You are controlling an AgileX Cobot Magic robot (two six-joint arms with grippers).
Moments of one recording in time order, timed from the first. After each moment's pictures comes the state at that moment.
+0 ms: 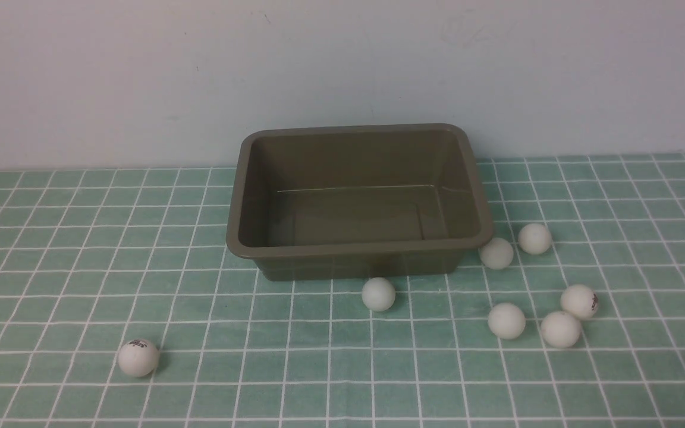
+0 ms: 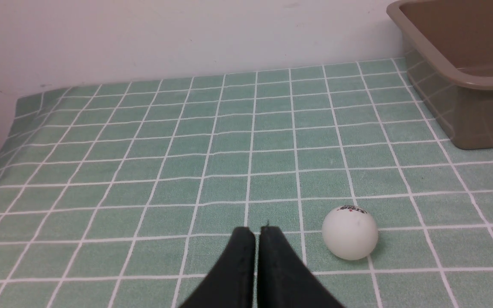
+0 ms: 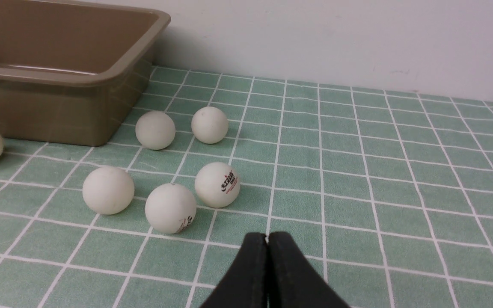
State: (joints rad) right arm 0.08 -0.01 0.02 -0.10 0.38 0.01; left arm 0.04 -0.01 0.03 0.05 0.30 -0.01
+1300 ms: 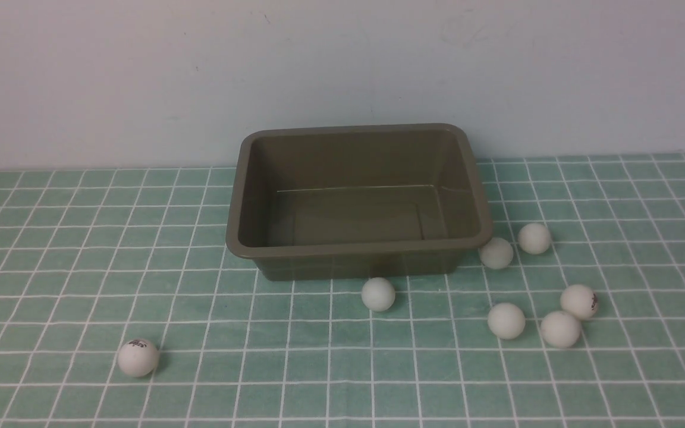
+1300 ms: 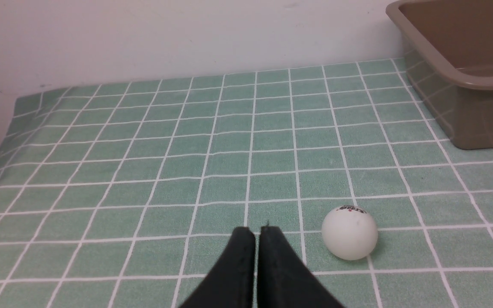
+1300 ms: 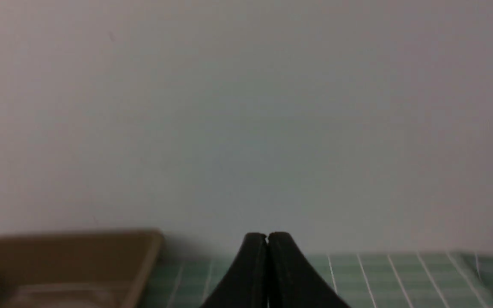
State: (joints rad) right arm 0.08 0.46 -0.55 -0.31 0.43 0.35; left arm 0.04 -0.01 0.03 0.05 0.30 -0.01
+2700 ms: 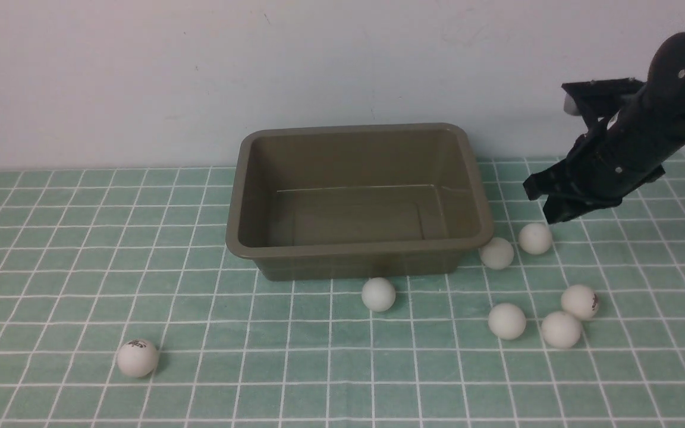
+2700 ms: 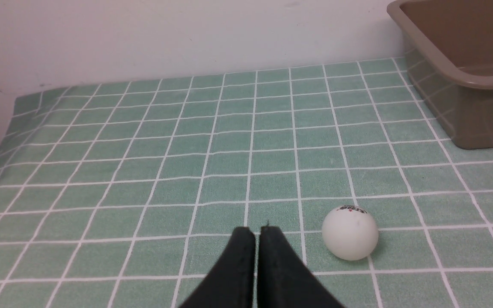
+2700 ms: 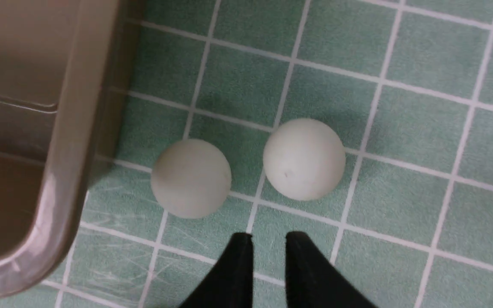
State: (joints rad) right arm 0.14 1.91 -1.47 0.19 0.92 -0.20; left arm 0.04 -0.01 0.03 0.05 0.30 -0.01
